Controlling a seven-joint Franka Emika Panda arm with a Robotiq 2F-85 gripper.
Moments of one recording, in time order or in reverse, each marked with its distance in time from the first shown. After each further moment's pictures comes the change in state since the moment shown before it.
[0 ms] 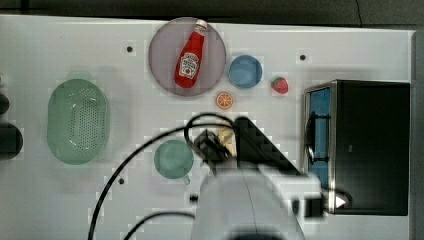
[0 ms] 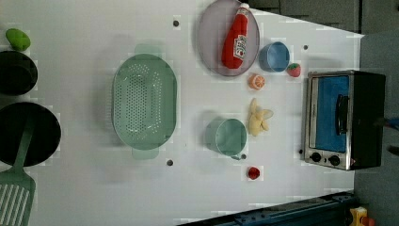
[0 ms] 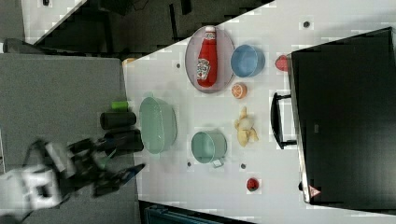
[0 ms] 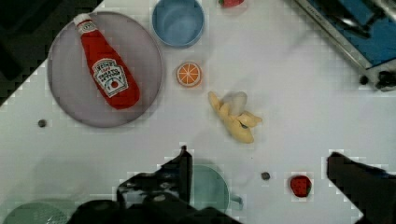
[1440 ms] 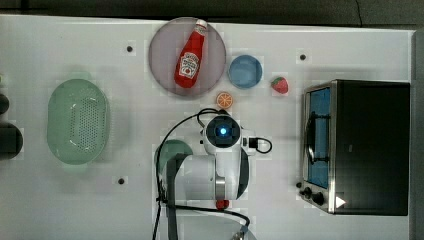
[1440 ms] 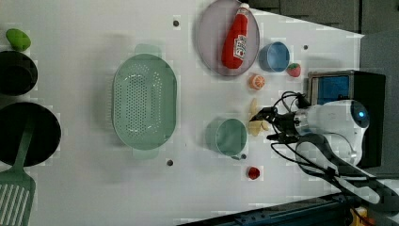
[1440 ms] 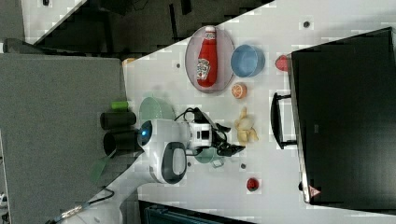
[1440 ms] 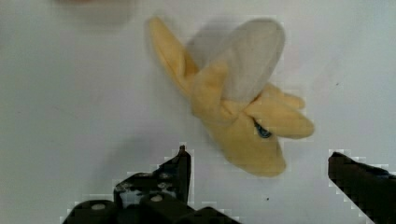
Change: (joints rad) arm -0.019 0.743 0.010 -0.271 0.004 0.712 0.017
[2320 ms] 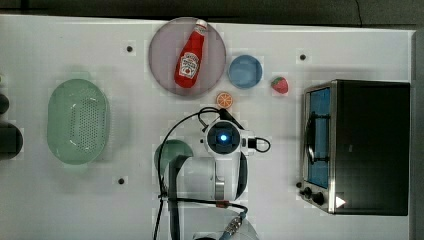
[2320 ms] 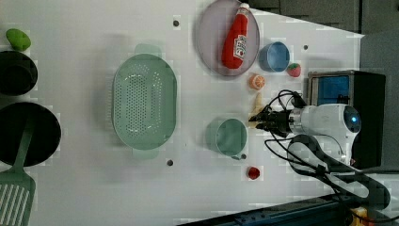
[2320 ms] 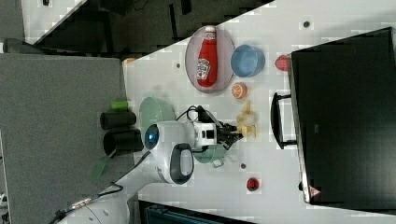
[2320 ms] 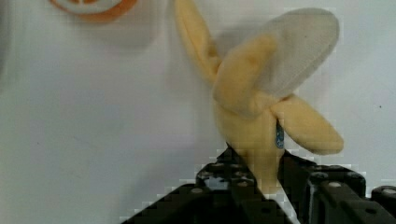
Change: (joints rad) arm 0.011 0.055 -0.014 -0.012 0.019 0.161 0.000
